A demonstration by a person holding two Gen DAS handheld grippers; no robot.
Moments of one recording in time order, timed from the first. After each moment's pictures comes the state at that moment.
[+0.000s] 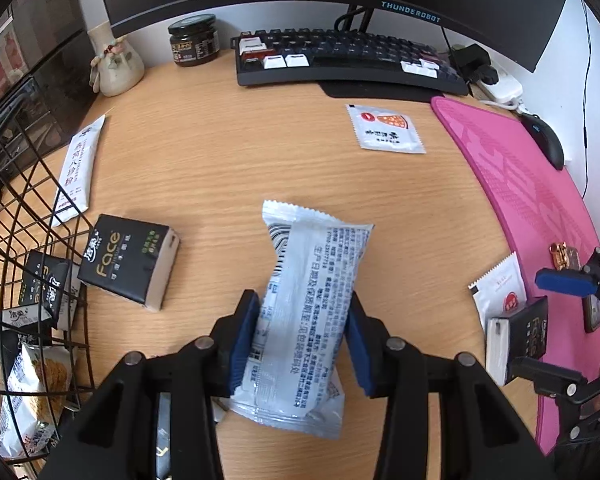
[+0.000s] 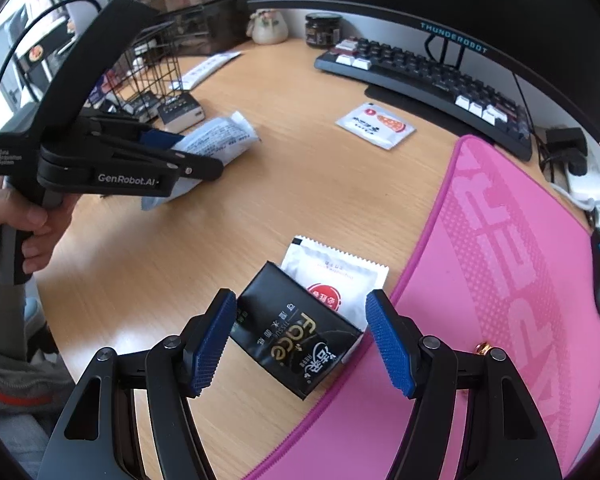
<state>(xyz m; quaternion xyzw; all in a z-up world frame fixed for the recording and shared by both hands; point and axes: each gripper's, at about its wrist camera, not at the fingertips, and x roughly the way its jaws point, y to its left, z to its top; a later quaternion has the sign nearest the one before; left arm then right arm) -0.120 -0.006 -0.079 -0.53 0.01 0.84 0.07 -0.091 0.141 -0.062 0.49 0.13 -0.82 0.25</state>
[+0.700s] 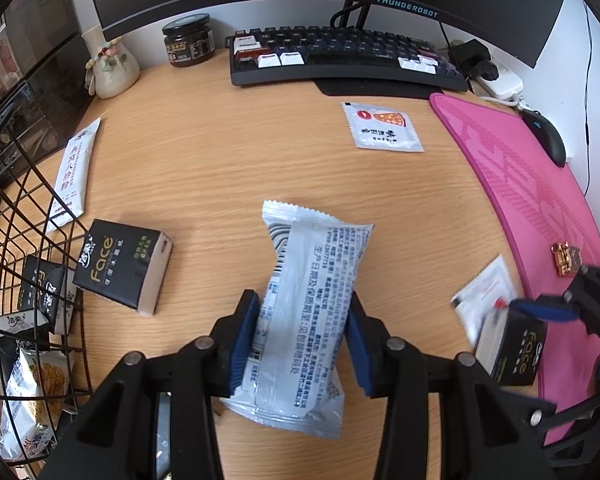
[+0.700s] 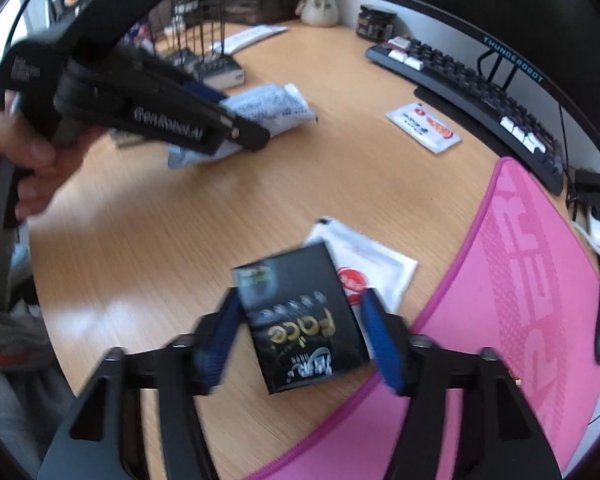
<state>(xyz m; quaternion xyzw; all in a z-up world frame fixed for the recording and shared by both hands) -0.125 -0.002 -0.079 -0.54 0.02 0.84 0.07 -0.085 0.118 -0.075 0.48 0.19 -0.81 0.29</state>
